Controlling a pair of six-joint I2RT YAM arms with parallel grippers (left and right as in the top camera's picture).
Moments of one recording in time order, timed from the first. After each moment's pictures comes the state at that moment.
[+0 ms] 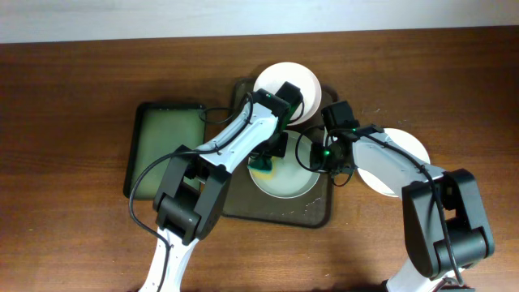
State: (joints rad) left arm -0.61 2.29 1.85 -1.12 -0.10 -0.39; right arm 0.26 1.82 1.06 -0.59 -0.15 0.40
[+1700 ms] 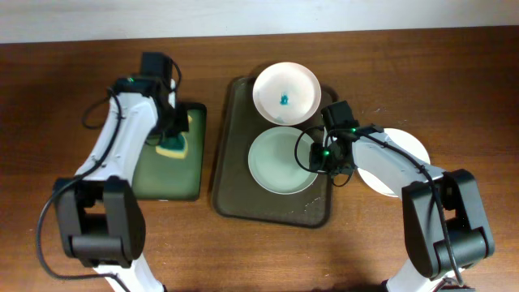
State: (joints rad) left arm -0.08 1.93 1.57 -1.00 -0.07 -0.17; right arm 0.26 1.82 1.07 -0.60 -0.16 0.40
